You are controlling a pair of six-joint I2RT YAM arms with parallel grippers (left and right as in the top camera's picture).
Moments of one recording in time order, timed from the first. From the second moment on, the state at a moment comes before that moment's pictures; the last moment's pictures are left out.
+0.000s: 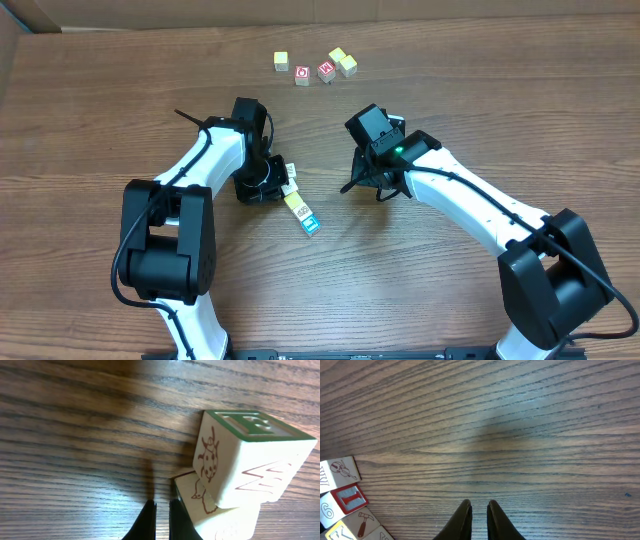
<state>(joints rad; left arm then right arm) -0.15 1.98 1.28 -0.88 0.24 -0.42 0.60 1.84 1.32 -0.70 0.10 0.72</state>
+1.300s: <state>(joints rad) -0.21 1.98 1.52 -0.79 0.04 -0.38 0.60 1.84 1.32 -0.72 0.02 0.72</state>
